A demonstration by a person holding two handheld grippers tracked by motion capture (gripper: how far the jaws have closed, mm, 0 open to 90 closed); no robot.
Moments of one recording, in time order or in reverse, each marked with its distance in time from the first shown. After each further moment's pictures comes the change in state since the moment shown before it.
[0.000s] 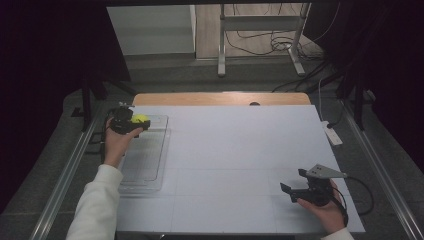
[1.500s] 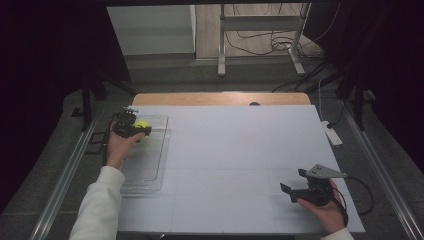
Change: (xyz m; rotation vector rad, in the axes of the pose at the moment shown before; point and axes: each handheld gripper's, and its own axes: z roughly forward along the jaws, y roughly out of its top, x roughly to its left) left arm 0.000 -0.010 0.019 0.088 0.024 0.029; right arm 0.000 0.000 0.000 0.001 0.002 0.000
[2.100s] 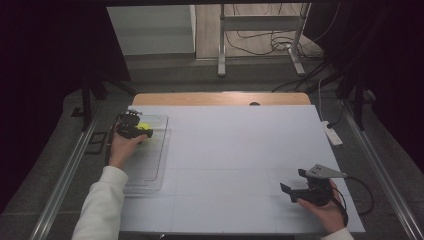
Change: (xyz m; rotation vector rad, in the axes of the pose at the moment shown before) left arm -0.005 -0.001 0.013 0.058 0.027 0.028; right arm -0.001 0.000 0.000 0.006 -0.001 -0.001
